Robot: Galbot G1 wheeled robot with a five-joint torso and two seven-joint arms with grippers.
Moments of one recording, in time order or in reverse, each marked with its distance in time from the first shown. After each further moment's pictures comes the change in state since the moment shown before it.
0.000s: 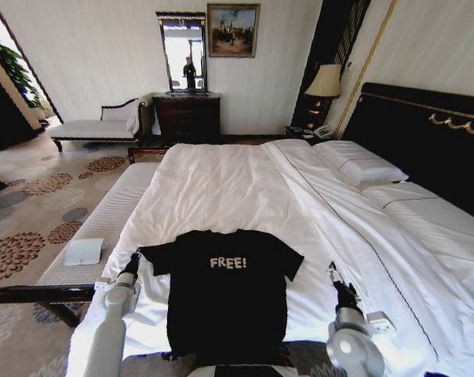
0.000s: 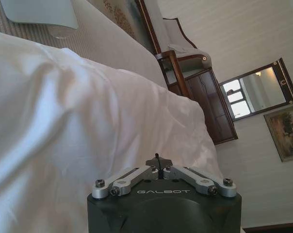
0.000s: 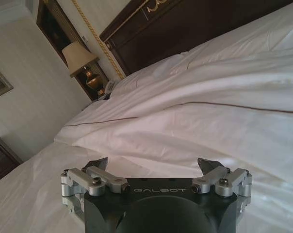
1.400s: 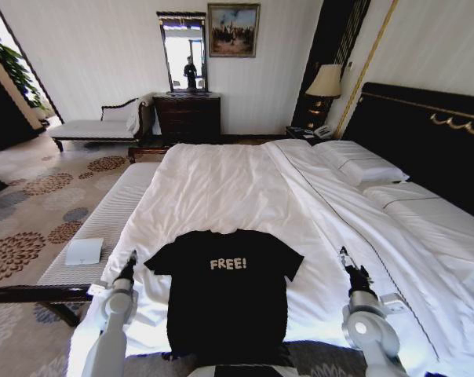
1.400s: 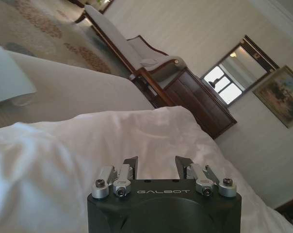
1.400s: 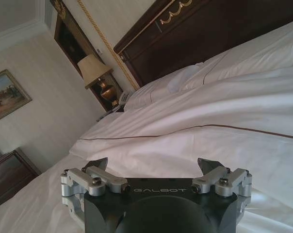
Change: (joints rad) left arm 0.050 0.000 0.023 -0.208 0.336 0.029 -0.067; right arm 0.053 -0.099 0.030 -0.013 0.090 0.000 -0.015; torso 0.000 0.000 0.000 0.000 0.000
